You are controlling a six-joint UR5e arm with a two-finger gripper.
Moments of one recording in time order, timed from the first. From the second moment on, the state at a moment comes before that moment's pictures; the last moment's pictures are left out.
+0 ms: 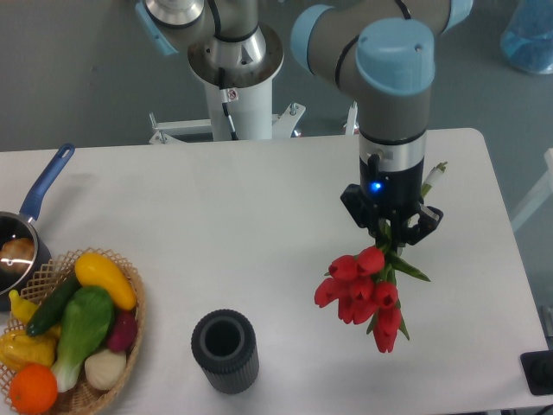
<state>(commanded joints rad) 2.56 -1.83 -1.40 -1.10 1.45 1.10</state>
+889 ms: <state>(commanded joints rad) 2.66 -1.82 -1.41 -0.87 0.80 0.89</state>
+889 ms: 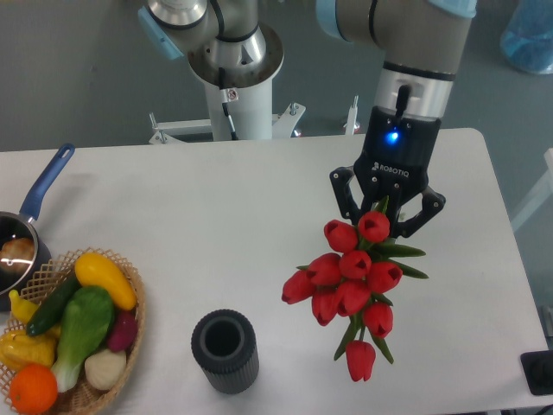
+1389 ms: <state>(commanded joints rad) 2.65 -1.82 -1.41 -0.87 0.55 0.85</state>
